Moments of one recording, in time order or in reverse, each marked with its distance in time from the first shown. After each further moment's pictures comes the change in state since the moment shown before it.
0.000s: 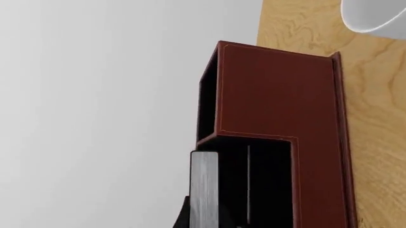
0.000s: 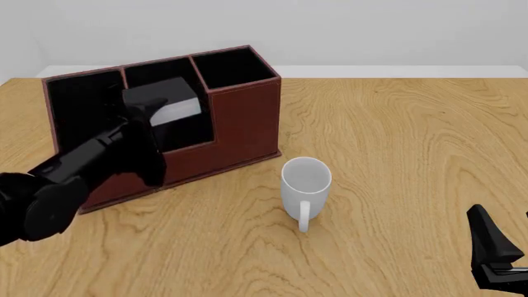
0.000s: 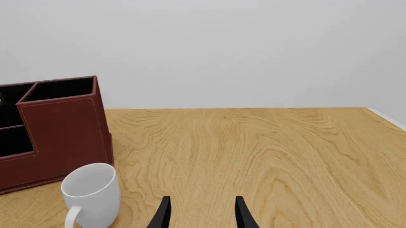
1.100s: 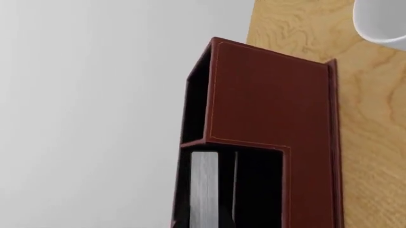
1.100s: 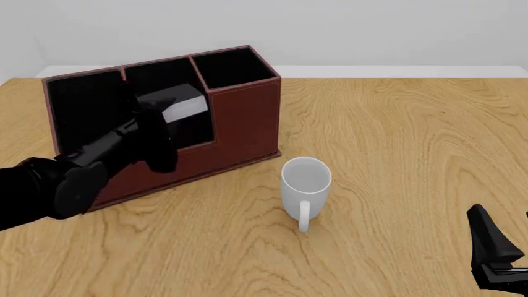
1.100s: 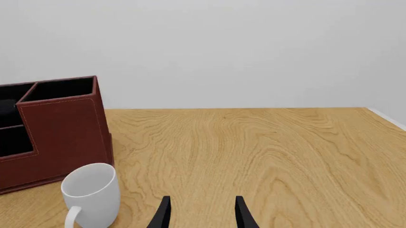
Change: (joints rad) left arm 0.016 0.128 -0.078 0.005 -0.093; right arm 0.000 0.000 0.000 0.000 0.000
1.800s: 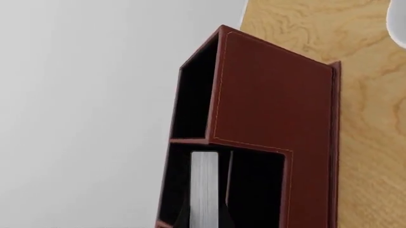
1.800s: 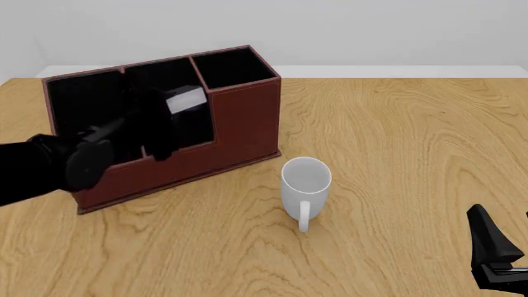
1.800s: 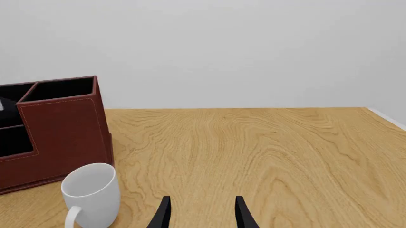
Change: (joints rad) left arm 0.033 0.066 -0.121 0.133 -0.101; right arm 0.000 0.000 0.000 0.000 0.000
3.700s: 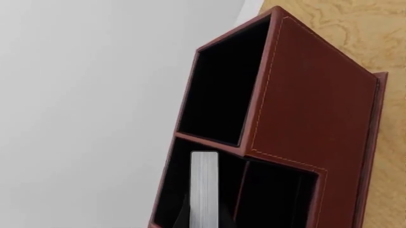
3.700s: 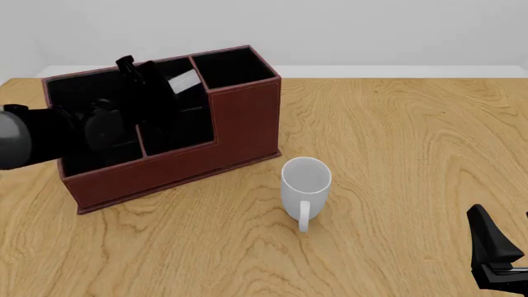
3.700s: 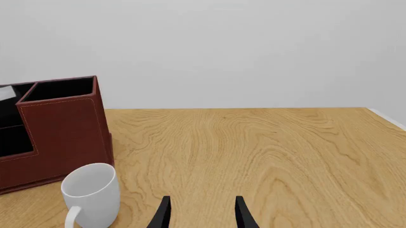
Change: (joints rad) left arm 0.072 0.155 -0.203 0.081 -0.139; right arm 0.000 0.000 0.000 0.000 0.000
